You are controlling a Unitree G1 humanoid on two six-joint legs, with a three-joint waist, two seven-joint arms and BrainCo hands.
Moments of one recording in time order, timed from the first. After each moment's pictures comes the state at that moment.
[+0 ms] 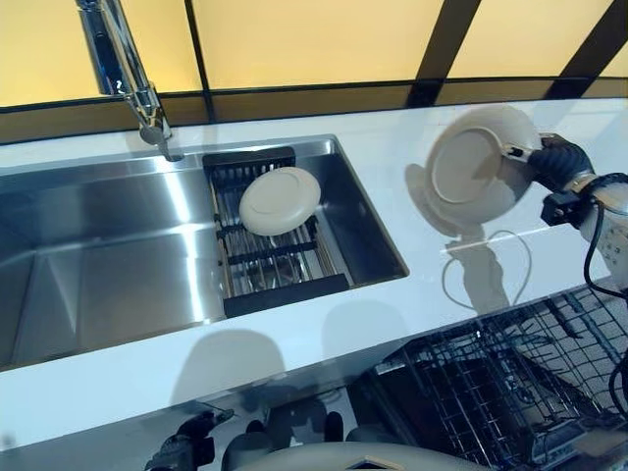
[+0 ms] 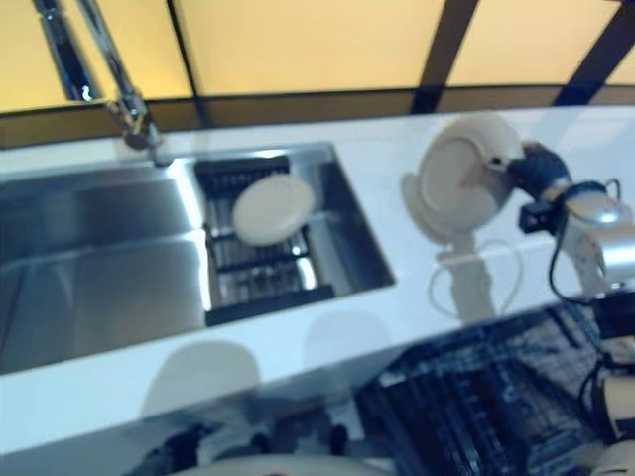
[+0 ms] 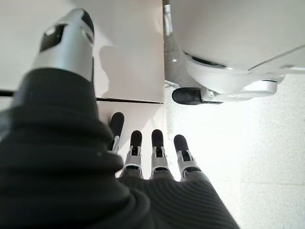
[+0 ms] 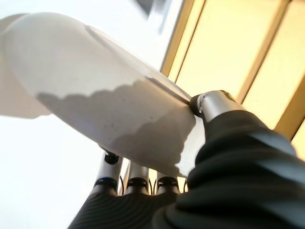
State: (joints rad) left arm 0.05 0.30 -0.17 1.21 -0.45 0.01 0.00; right arm -0.57 -1.02 0.16 0.36 0.64 0.37 0.15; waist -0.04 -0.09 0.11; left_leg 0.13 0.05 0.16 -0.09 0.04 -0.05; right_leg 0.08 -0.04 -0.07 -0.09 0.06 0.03
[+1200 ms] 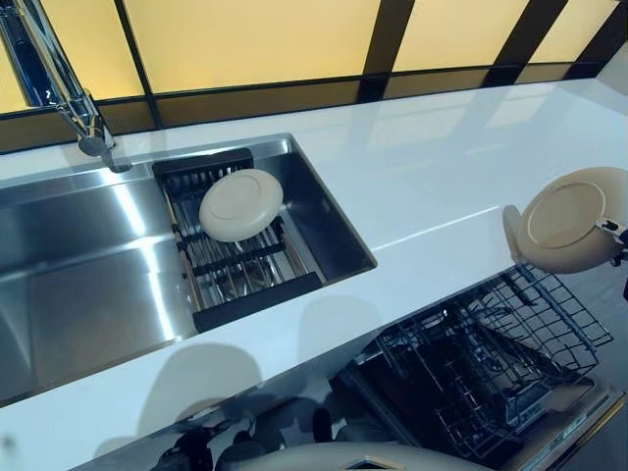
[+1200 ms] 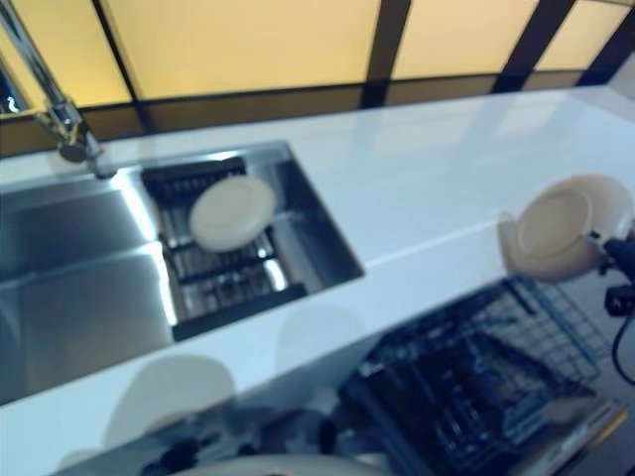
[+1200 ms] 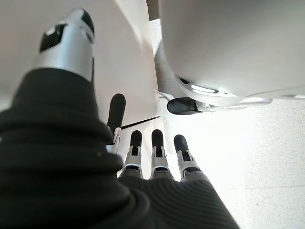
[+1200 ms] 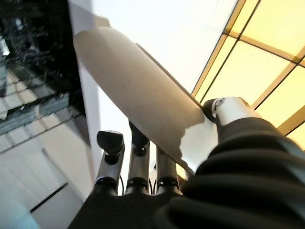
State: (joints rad) left arm 0.09 0.30 -0.17 1.21 -0.49 0.01 0.00; right arm -0.08 -1.06 -0.23 0.45 0.44 0.22 0.20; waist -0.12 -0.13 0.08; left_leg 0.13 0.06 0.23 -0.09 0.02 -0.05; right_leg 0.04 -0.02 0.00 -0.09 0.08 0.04
